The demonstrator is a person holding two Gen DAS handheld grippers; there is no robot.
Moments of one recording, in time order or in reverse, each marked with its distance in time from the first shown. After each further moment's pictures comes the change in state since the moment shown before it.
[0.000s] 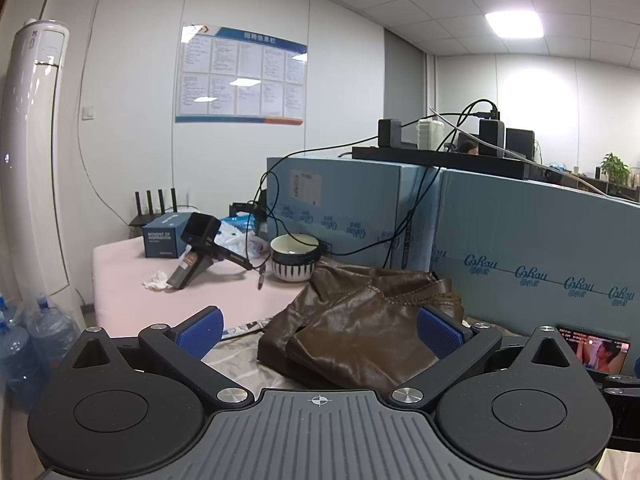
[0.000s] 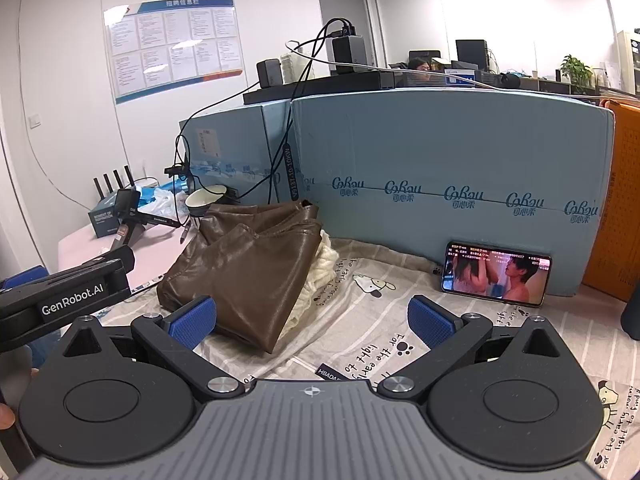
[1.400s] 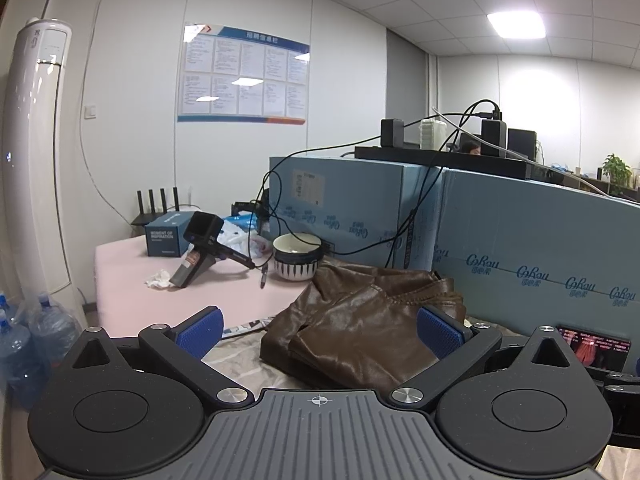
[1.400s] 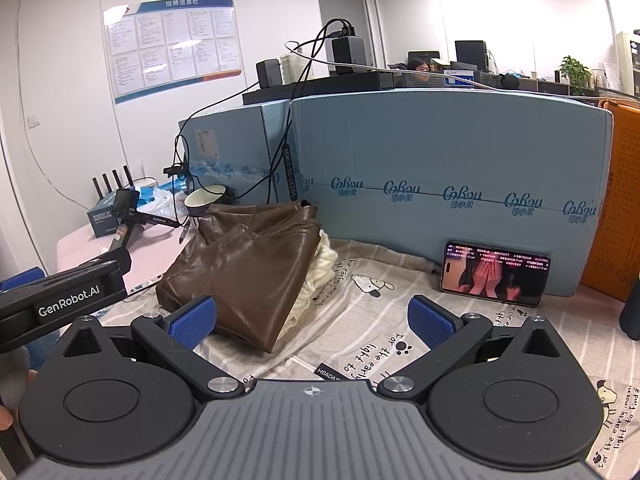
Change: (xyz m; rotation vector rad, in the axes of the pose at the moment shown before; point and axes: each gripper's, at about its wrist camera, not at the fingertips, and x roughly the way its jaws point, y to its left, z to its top) left arm -0.003 0.003 -0.001 -0.004 0.001 0.005; right arm -0.002 0.001 -0.001 -0.004 -0.002 -0.003
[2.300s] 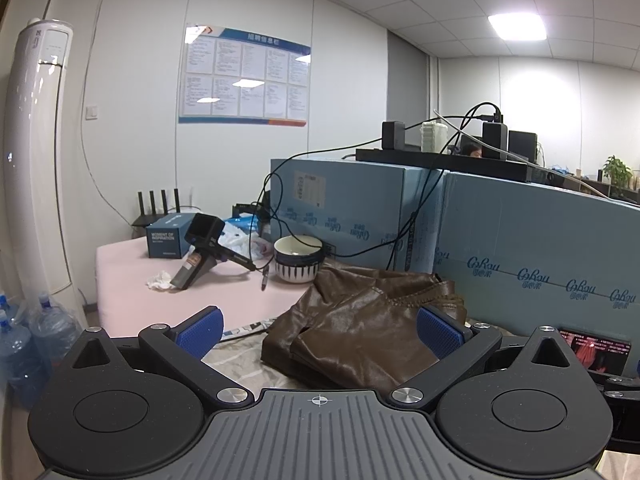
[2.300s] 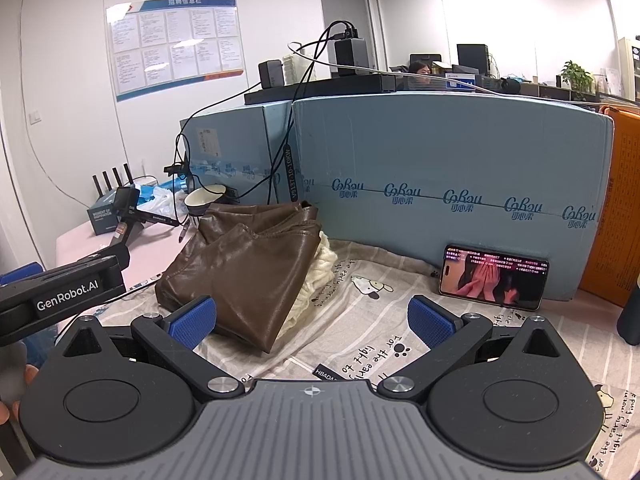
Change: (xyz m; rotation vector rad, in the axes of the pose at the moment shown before) left arm 0.000 0.001 0.002 -0.004 -0.007 0.003; right arm -0.001 0.002 0.000 -0.014 -0.003 -0.005
